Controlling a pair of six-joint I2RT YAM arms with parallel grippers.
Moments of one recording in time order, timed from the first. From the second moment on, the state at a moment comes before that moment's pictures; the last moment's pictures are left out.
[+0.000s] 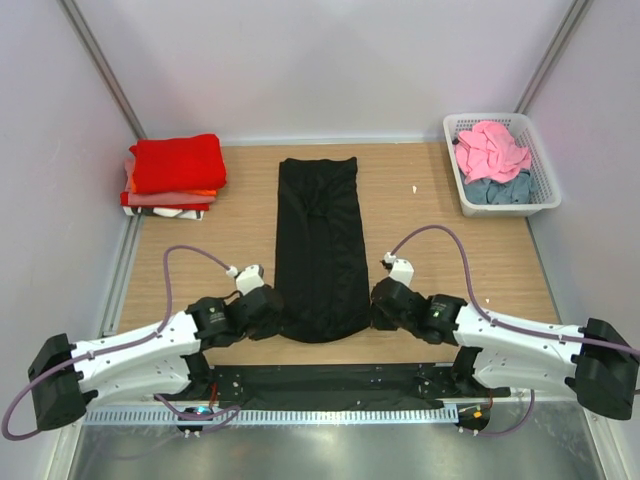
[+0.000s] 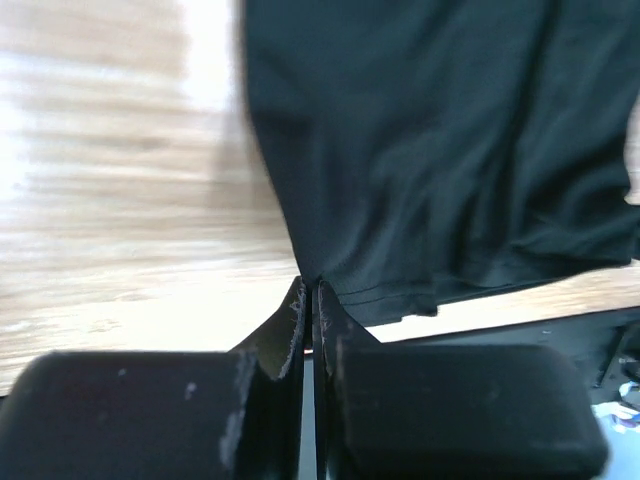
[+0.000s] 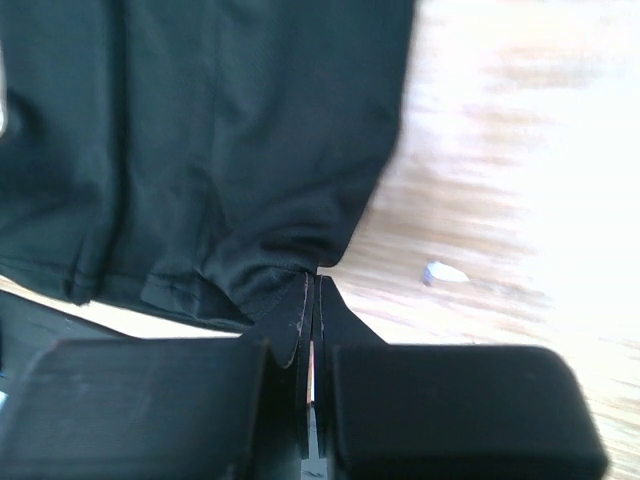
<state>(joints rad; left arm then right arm) -1.07 0.91 0.51 -0.64 -0.32 -1.23 1.04 0.99 0.48 -0.40 0.28 0.98</state>
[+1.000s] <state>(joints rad) -0.50 1.58 1.20 -0.64 -0.12 -0.71 0.63 1.49 1.07 -0.40 0.25 0.55</state>
